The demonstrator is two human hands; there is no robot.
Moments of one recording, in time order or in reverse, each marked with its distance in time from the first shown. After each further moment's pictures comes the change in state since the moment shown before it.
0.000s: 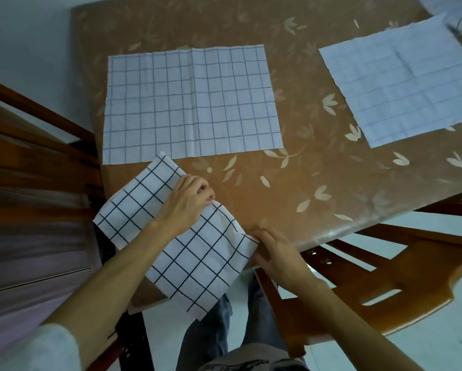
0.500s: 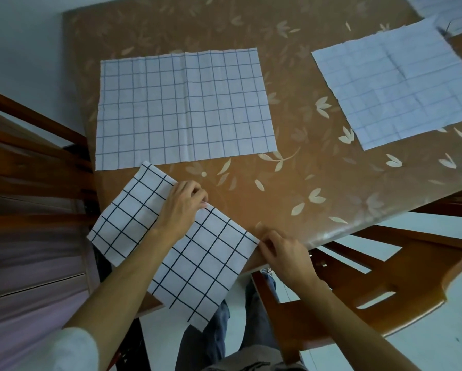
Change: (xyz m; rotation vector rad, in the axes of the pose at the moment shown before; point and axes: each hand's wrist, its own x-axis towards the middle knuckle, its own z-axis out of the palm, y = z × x) left_hand 0.002 -0.002 0.021 -0.012 0.040 -0.145; right_hand 0.001 0.013 -0.009 -0.182 0.209 0.132
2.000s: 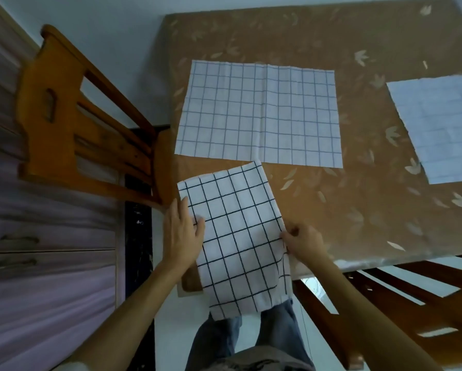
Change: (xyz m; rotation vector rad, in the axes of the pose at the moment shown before) left_hand -0.138 -0.047 -0.034 -0.205 0.099 -0.731; right_hand 0.054 -0.094 0.018 0.126 -0.263 0.349
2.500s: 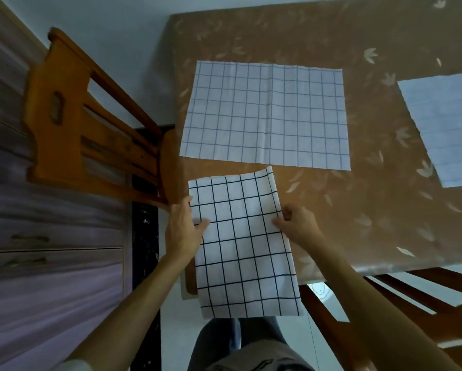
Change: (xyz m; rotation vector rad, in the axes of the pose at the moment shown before) left_hand 0.014 0.011 -0.017 -0.198 -0.049 -0.175; right_hand 0.026 -0.040 -0.013 0.065 -0.020 -0.167
